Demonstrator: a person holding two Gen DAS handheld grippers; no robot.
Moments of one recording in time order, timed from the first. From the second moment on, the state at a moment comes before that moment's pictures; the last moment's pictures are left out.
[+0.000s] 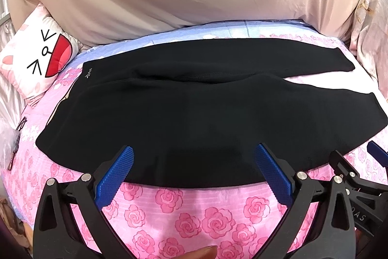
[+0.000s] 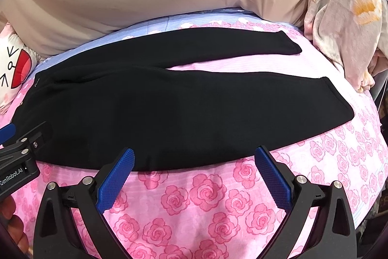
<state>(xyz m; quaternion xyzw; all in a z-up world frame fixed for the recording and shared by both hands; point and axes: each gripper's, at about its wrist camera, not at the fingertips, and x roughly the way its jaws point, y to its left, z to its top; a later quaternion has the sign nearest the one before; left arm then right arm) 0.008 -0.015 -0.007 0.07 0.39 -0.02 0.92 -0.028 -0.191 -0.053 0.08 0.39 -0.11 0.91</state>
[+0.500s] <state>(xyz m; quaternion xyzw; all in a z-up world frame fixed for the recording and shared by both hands) 0.021 -0.023 -0.009 0.08 0.39 -0.02 0.91 -0.013 -0.198 -0.054 0.08 0.40 -0.11 0.91</state>
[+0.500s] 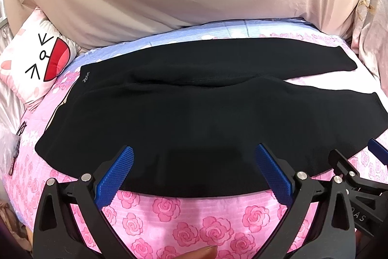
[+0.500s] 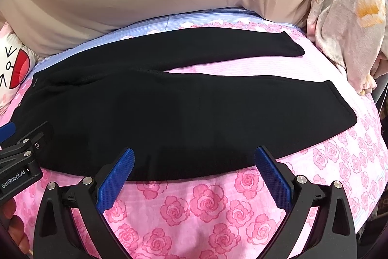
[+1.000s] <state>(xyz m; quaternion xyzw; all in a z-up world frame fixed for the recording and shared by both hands) 0.025 -0.022 -0.009 0.08 0.39 -0.02 0.92 -0.010 -0.199 -0.054 0.08 0.40 -0.11 0.91</state>
